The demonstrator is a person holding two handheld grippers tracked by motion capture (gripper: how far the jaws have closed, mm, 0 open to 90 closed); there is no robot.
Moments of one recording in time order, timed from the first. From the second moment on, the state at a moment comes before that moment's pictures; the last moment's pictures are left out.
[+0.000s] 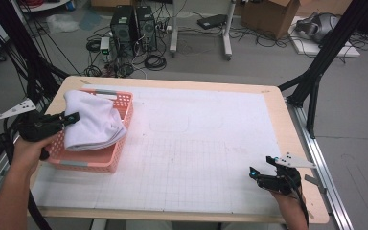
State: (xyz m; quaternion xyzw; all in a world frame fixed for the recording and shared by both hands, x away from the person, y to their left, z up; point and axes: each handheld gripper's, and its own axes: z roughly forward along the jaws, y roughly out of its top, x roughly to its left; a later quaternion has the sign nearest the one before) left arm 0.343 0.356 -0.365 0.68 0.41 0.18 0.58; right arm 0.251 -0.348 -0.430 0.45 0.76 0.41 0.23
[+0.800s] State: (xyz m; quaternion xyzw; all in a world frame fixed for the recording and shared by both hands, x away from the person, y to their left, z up) left arm 0.343 0.361 -0.361 0.66 0.54 0.21 0.48; right arm 0.250 -0.348 -0.429 0.45 0.76 0.42 0.22
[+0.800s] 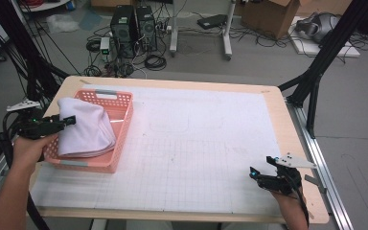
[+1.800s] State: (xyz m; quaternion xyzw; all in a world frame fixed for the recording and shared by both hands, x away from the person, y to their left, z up) left arm 0.308 0.318 -0.348 0.67 0.49 0.26 0.49; right arm 0.248 -0.348 -0.426 0.44 0.76 0.42 0.23
